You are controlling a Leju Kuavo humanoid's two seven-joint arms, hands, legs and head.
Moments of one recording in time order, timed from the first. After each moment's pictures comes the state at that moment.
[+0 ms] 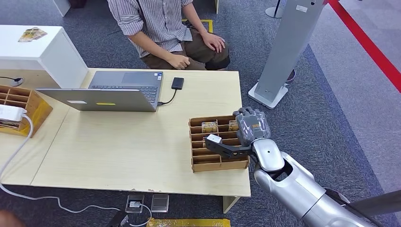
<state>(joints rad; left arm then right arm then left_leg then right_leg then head) -0.12 0.10 -1.24 -0.21 1.14 0.03 -0.14 -0.79 -0.19 1.14 -1.05 0.96 0.00 0.50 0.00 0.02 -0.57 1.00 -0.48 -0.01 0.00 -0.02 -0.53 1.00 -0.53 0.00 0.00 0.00</state>
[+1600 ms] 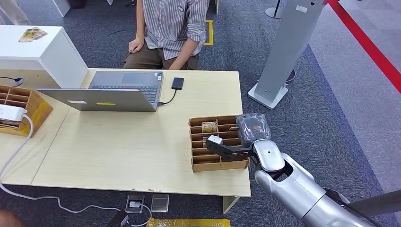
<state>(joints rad) -0.12 0.10 -1.26 -0.21 1.11 0.04 -0.15 -0.76 -0.22 1.13 -1.07 0.93 0.03 0.52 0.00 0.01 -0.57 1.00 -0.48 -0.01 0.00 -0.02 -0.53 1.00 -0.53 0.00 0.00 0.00</state>
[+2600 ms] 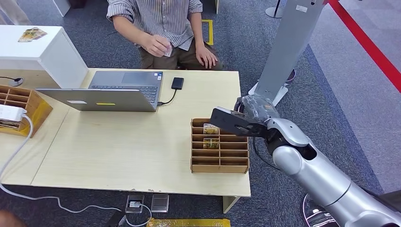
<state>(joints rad) -0.12 0.10 -1.23 -0.21 1.15 0.03 -0.13 -0.89 -0.35 1.02 -1.56 0.47 0.14 0.55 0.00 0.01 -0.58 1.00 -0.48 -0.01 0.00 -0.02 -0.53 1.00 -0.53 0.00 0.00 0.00</state>
